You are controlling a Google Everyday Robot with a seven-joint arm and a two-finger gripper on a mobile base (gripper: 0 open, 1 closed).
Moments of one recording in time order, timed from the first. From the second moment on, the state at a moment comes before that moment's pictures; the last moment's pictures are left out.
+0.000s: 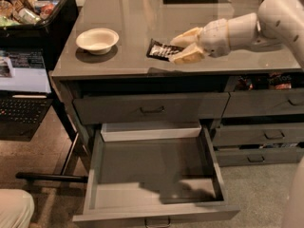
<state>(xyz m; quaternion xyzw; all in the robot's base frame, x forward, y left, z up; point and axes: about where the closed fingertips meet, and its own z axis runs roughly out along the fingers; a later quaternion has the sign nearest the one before) 0.679 -0.092 0.906 -0.62 0.56 0.22 0.50</state>
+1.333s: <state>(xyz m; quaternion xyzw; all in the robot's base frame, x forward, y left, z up) 0.723 -0.059 0.865 -0.48 0.69 0.14 0.52</state>
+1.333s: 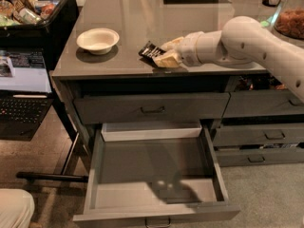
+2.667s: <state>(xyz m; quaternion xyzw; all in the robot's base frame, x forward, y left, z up) 0.737 -0.059 0.856 -0.46 0.72 0.13 0.51</state>
